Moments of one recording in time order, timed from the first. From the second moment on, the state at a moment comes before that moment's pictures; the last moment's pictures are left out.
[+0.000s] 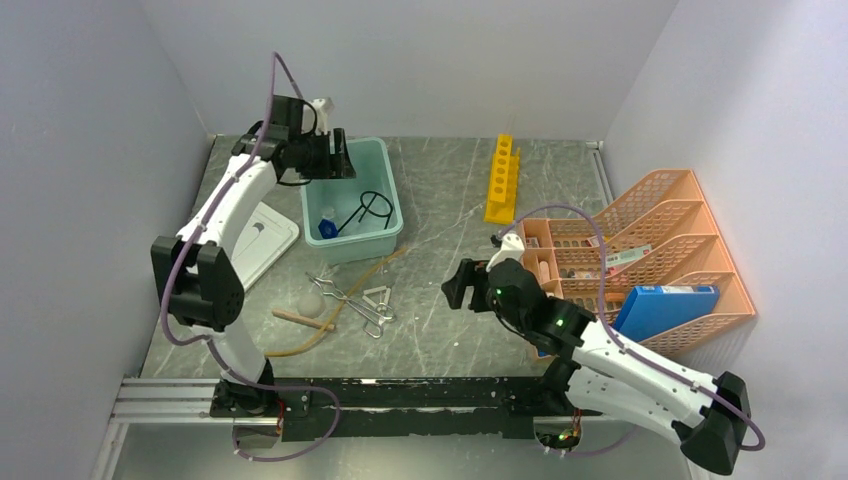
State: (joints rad) left arm -0.21 1.77 1.64 -0.65 0.30 -0.21; right arm 0.90 0.76 0.54 -0.32 0.33 0.67
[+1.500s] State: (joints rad) left arm -0.30 1.78 1.46 -0.64 0.32 -0.22; right arm 0.90 0.81 0.63 -0.26 0.27 0.62
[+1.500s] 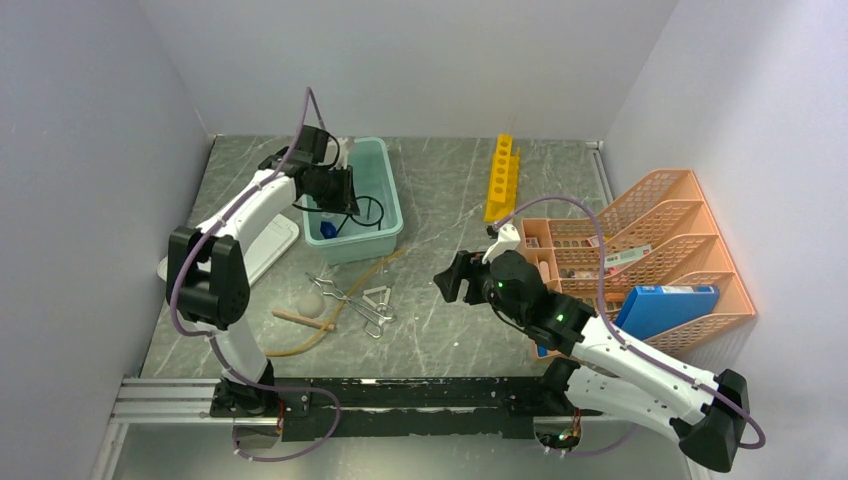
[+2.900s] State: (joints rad) left arm -0.26 1.80 1.48 -0.63 0.36 -0.20; right arm 0.90 0.85 0.60 -0.26 0.25 0.62
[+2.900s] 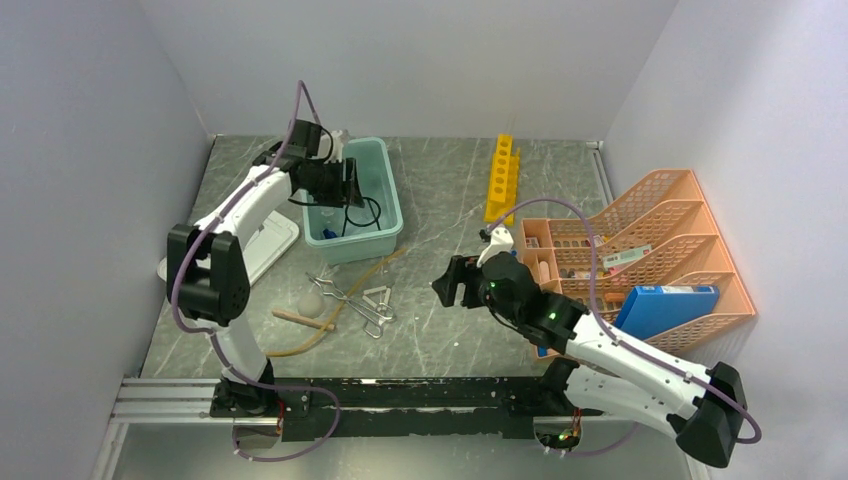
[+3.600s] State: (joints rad) left arm -0.26 1.33 1.37 -0.61 0.20 -0.20; right arm 0.95 1.14 0.72 -0.07 -0.06 0.38
